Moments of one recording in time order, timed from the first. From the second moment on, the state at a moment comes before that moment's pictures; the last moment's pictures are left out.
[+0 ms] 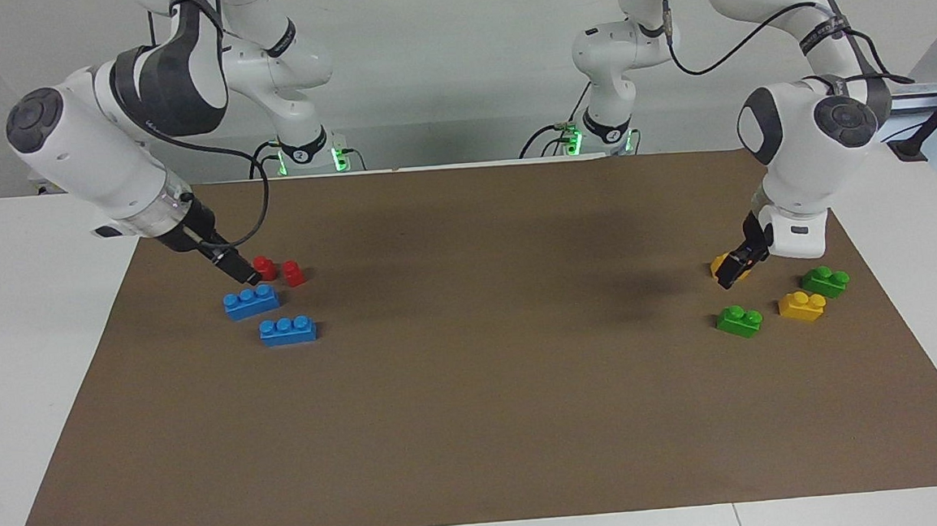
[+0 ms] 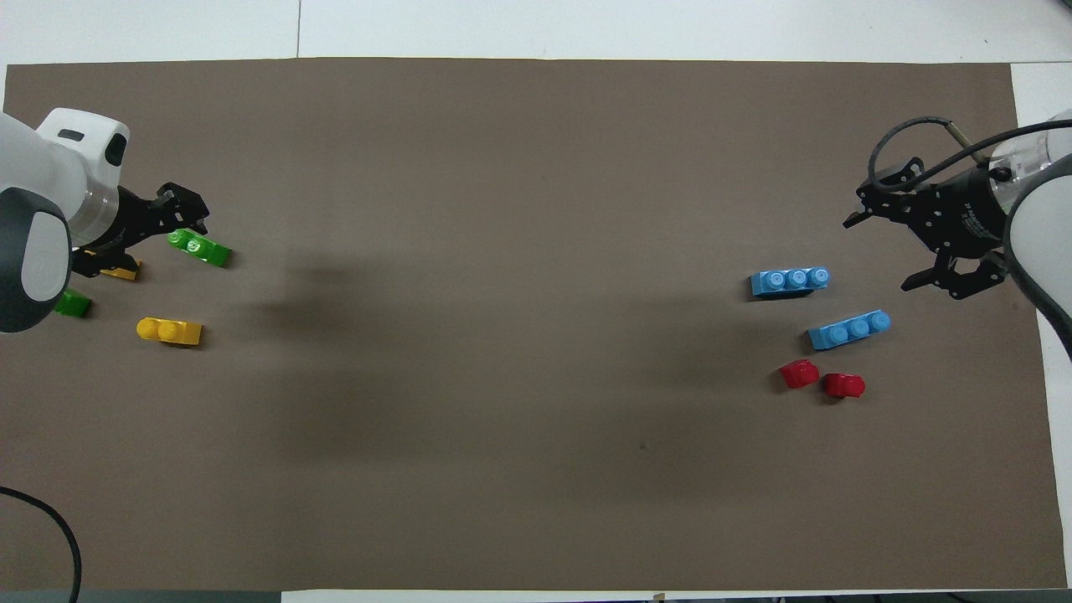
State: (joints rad) left arm 0.05 0.17 -0.09 -1.78 0.09 1.92 -0.44; right arm 0.01 0.11 -0.06 -1.66 0.20 1.64 0.62
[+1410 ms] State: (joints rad) left arm 0.05 -0.06 -0.09 -1.72 -0.03 1.59 -0.06; right arm 0.08 -0.04 -0.06 -1.66 -0.03 1.53 0.02
